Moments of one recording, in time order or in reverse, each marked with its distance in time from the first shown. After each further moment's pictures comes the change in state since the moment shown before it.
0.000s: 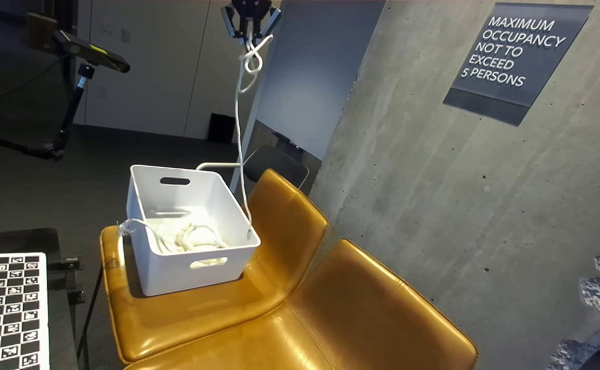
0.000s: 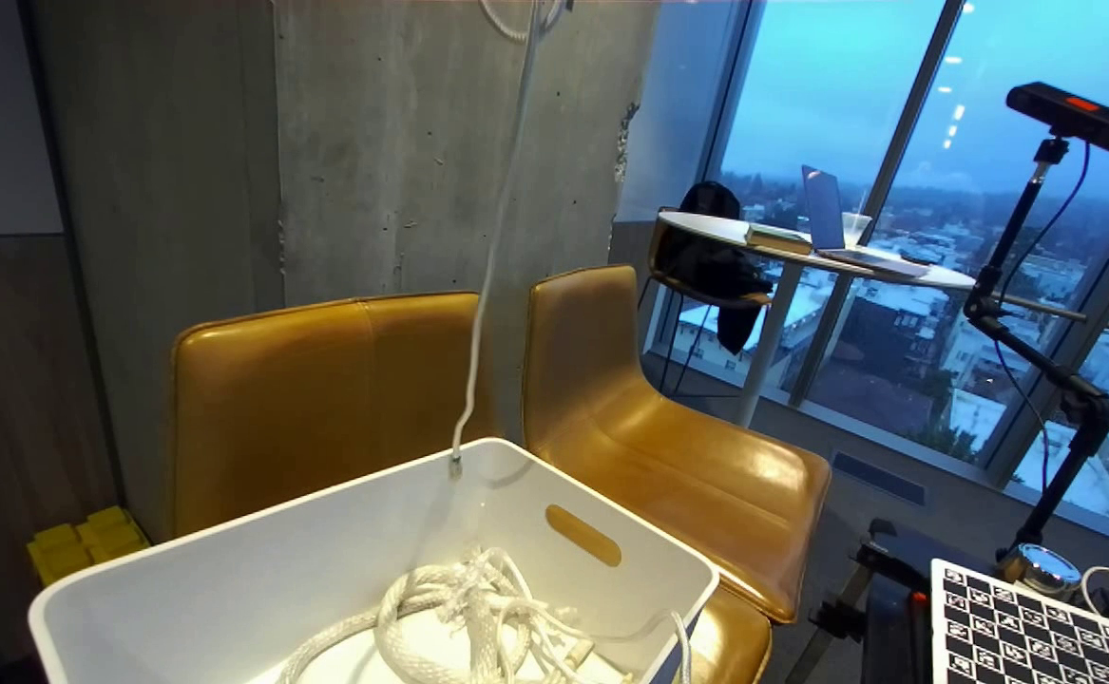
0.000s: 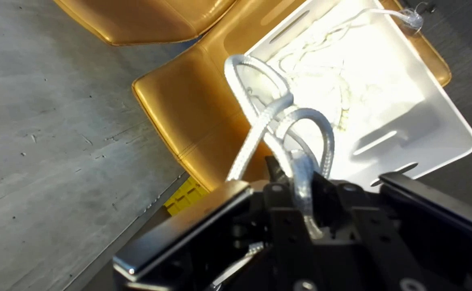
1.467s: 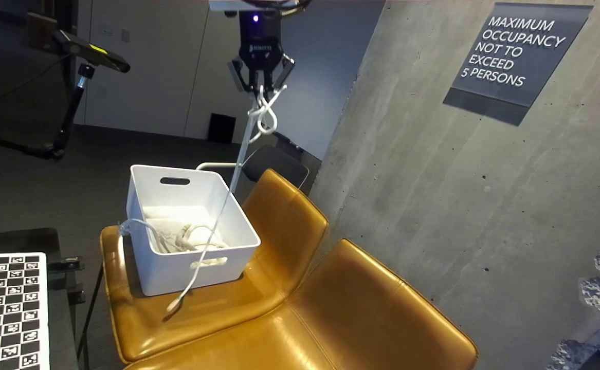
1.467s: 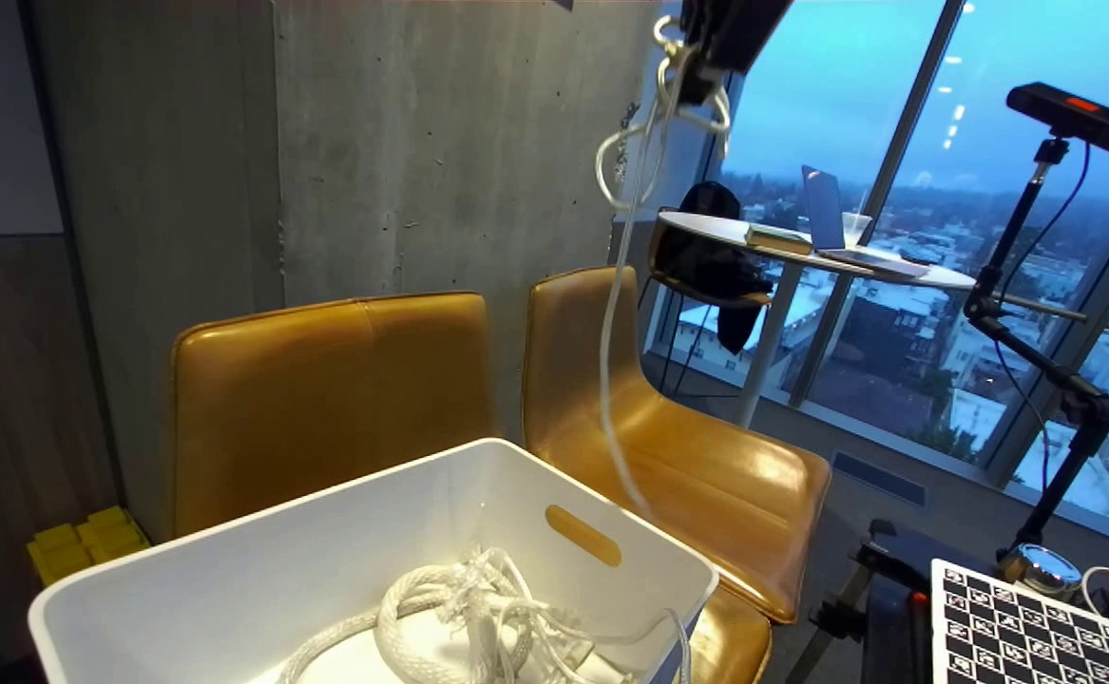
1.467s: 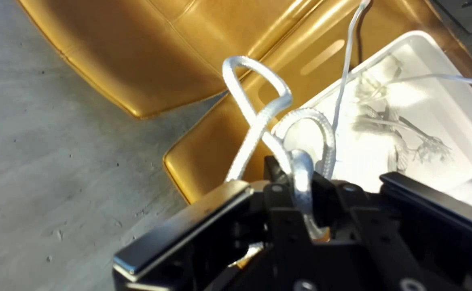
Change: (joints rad) arm -0.132 -0.301 -0.105 -0.636 0.015 0.431 -0.065
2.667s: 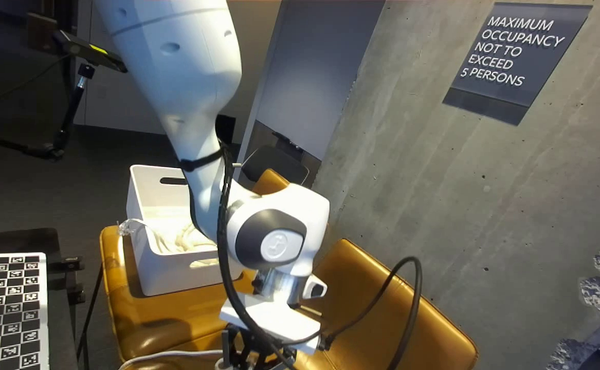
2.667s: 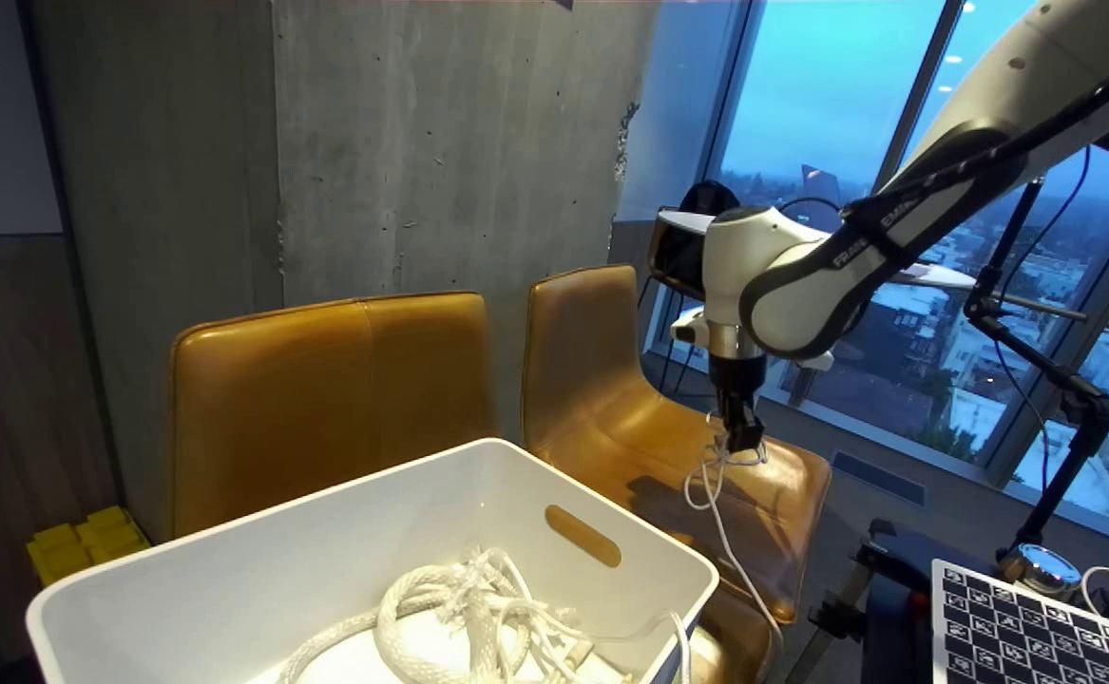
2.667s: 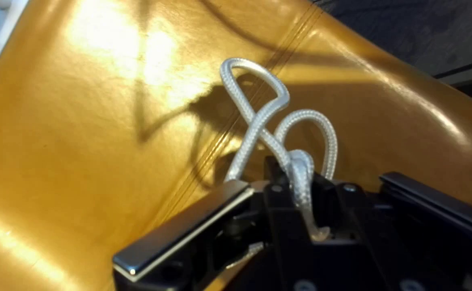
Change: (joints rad) arm -0.270 0.639 -0.249 -0.130 -0.003 0.431 -0.195
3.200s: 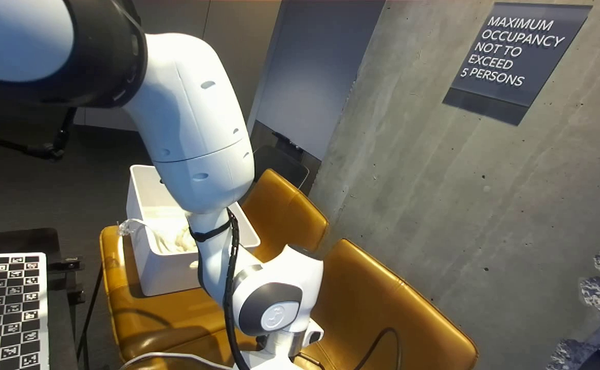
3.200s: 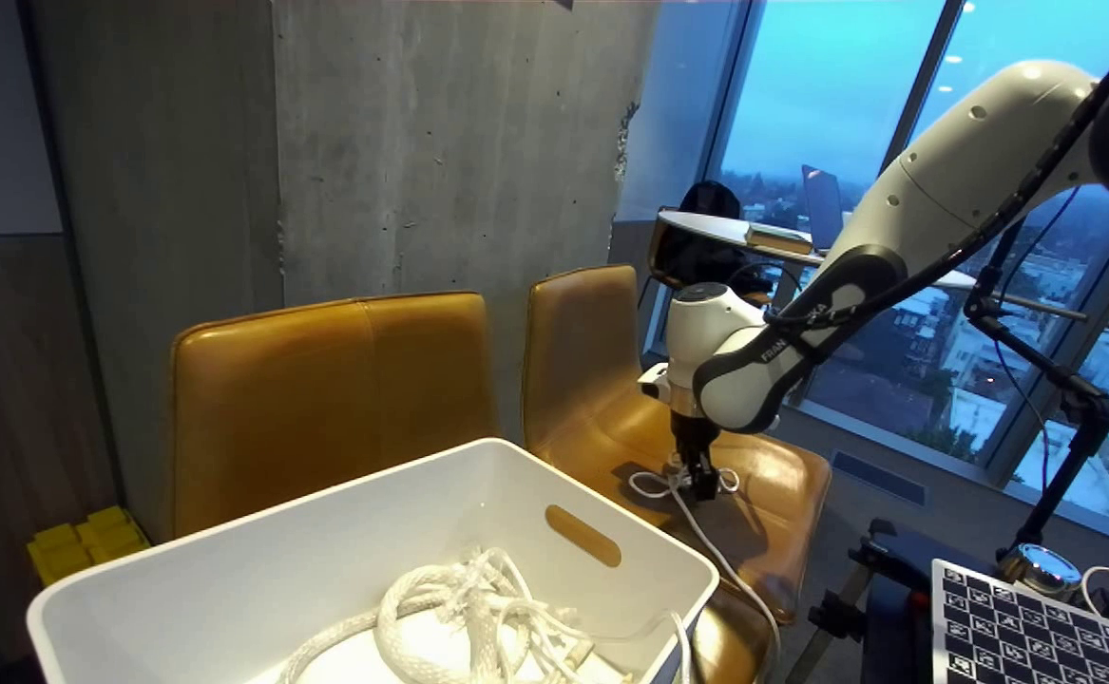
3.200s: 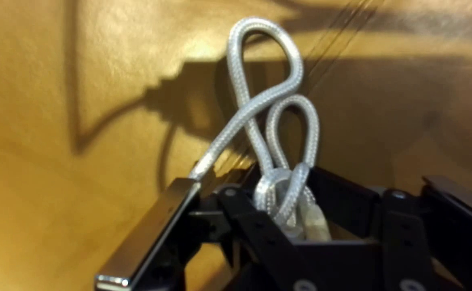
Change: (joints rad) arm -0.029 0.351 -0.003 0.282 0.025 0.122 -0.038
